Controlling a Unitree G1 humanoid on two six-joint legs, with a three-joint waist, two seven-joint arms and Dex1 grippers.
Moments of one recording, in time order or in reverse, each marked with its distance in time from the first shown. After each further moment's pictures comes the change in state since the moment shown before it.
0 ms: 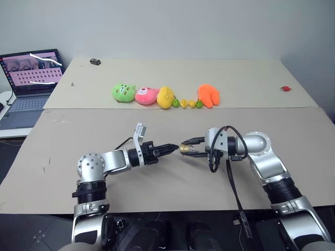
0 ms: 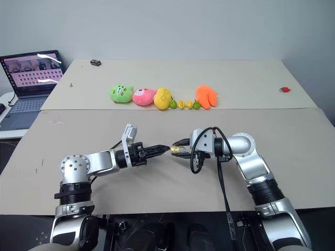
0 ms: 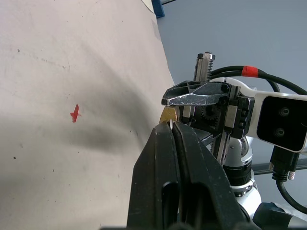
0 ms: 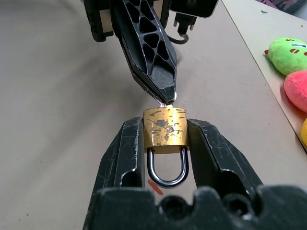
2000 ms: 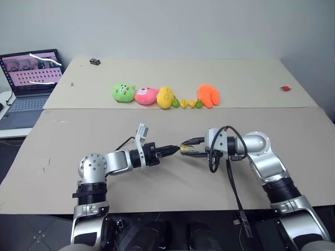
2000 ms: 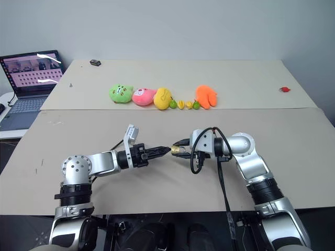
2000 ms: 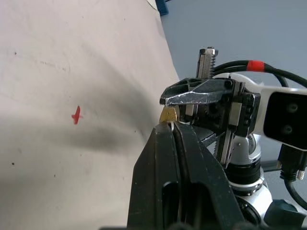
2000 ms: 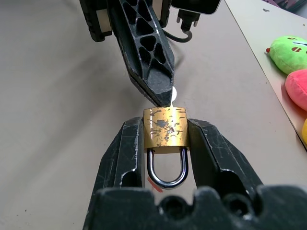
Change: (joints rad) left arm 0.031 0.033 -0.091 -0.075 0.035 -0.032 -0.036; right arm -0.006 0.005 0.001 0.023 -0.015 -0.019 0.008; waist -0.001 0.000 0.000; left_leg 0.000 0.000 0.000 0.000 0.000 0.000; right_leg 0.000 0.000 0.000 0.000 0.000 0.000
